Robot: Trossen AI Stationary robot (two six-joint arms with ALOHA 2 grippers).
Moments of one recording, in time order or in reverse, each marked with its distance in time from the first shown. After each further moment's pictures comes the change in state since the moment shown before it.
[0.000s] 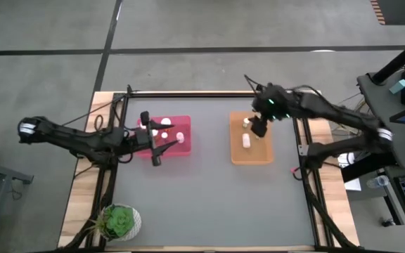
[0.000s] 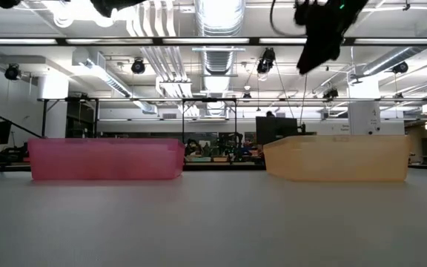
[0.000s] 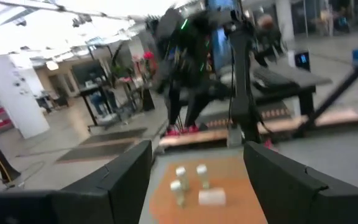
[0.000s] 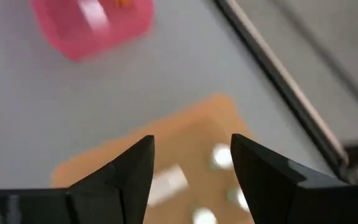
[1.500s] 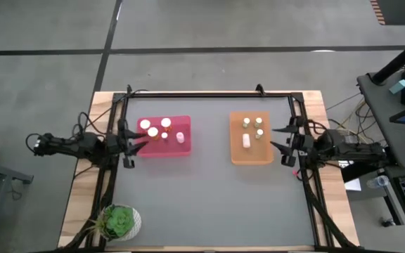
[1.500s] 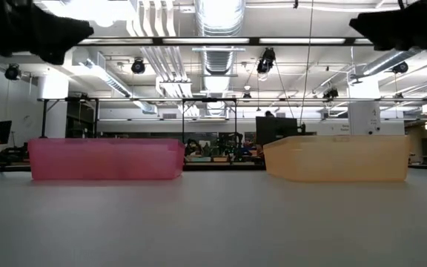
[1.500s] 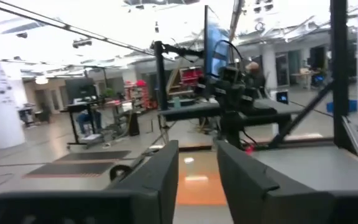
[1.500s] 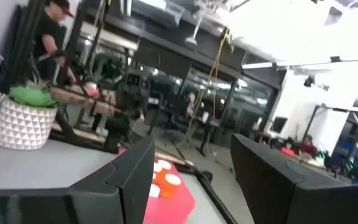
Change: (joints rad) left arm -0.019 -0.772 -0.474 -0.236 0.055 -0.075; right arm 0.381 -1.153 -1.039 1.025 0.046 -0.430
